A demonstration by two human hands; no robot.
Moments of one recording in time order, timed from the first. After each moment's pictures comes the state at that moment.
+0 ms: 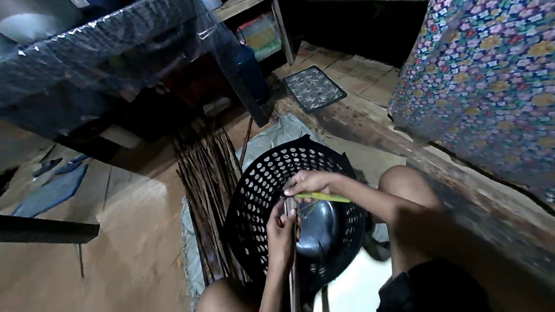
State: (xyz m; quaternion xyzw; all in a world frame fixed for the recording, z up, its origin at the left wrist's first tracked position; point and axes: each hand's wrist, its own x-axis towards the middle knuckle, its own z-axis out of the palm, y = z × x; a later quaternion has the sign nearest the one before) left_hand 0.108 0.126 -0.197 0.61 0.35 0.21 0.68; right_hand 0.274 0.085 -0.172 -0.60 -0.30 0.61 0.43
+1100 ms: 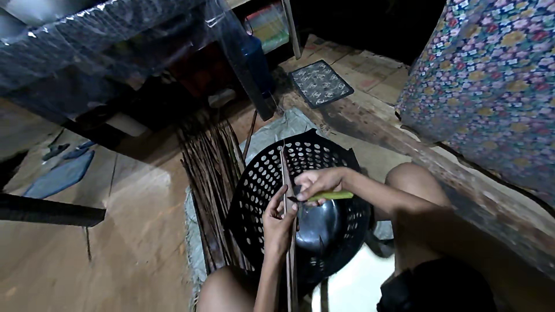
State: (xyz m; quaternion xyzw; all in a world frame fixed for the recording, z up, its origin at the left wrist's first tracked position) left_hand 0.102 0.136 -0.191 0.61 0.30 0.25 0.69; right_hand 0.280 0.076 -0.185 -0.47 -0.40 0.67 0.42
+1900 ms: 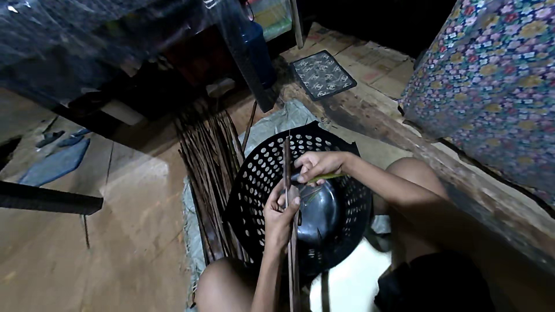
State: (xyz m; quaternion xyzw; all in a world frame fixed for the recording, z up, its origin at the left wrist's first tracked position) left_hand 0.106 0.135 -0.188 0.53 0.30 0.27 0.75; right_hand 0.295 0.089 -0.180 -0.53 -0.42 0.61 0.41
